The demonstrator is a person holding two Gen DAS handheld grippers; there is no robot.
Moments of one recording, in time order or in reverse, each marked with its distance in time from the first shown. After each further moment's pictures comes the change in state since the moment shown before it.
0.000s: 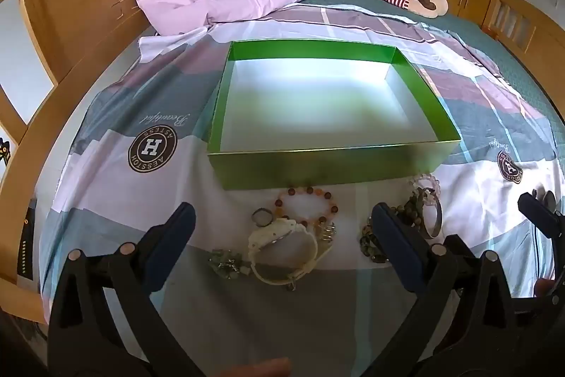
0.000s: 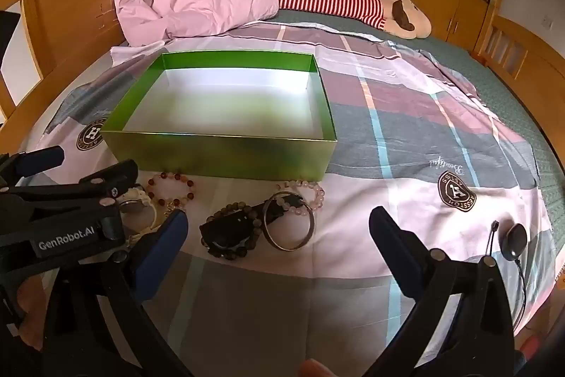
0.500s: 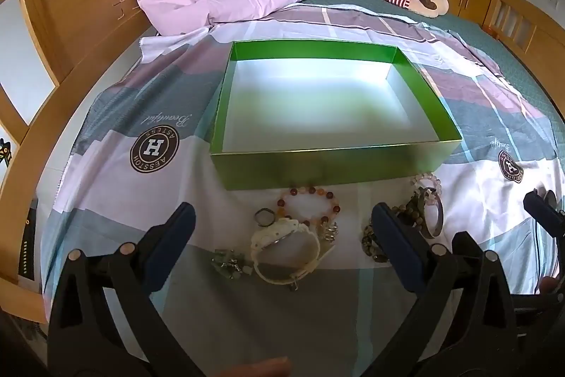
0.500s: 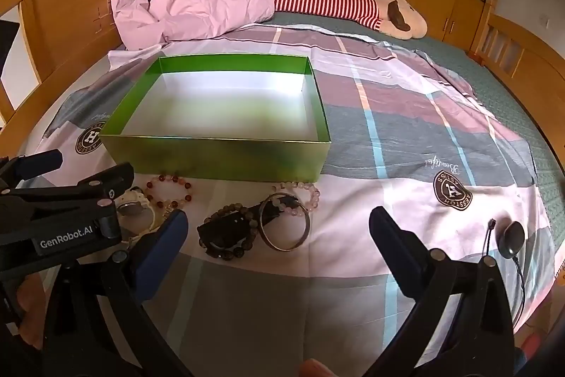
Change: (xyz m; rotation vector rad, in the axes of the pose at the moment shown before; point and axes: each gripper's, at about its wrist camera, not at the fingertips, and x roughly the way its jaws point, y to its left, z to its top) left arm 0.000 0.001 0.003 0.004 0.006 0.003; right arm 0.000 -0.009 0.006 0.011 -0.011 0.002
